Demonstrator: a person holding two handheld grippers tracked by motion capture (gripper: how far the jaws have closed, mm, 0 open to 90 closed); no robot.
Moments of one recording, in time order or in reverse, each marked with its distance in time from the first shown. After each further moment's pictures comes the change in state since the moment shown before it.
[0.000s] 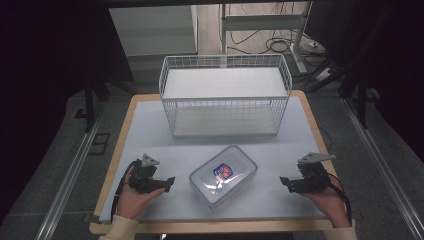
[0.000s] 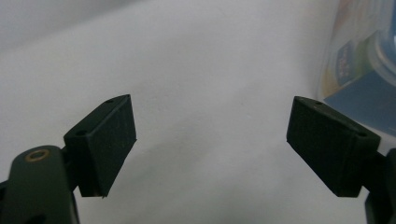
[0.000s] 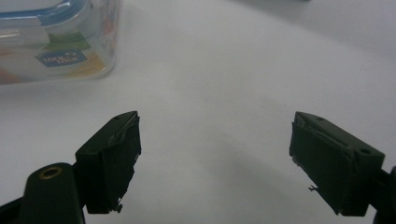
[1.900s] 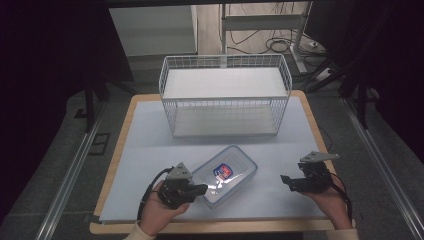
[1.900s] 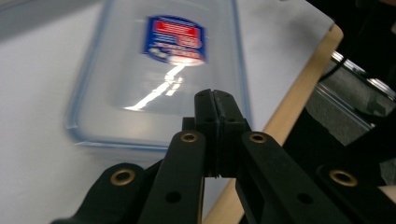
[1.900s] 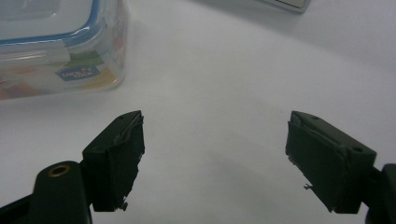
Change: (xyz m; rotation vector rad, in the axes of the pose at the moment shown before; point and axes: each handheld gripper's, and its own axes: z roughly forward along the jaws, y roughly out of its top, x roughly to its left) left arm -0.106 0.026 -0.023 -0.059 -0.423 0.176; right arm 0.004 0.005 -0.010 -0.024 0.000 0.018
